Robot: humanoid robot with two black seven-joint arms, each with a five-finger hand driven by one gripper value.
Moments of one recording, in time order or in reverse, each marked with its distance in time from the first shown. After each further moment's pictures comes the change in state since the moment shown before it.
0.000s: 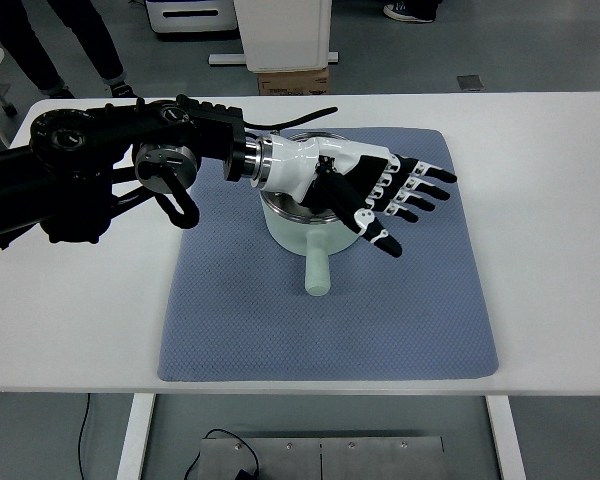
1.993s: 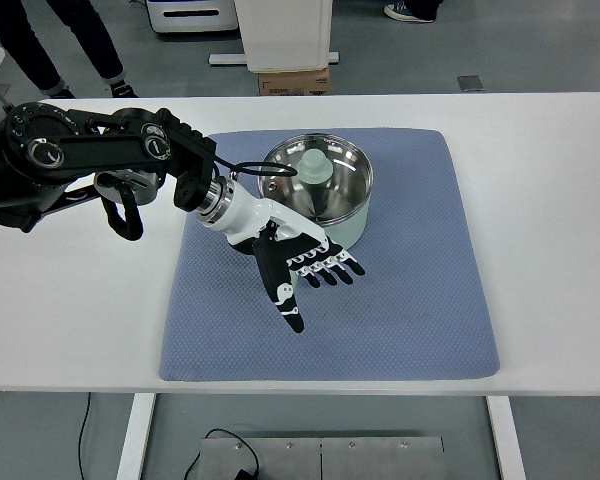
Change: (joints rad) left arm -0.179 0.088 0.343 -0.180 0.094 0.000 0.058; right arm 0.000 0.000 0.000 0.000 0.000 0.000 0.000
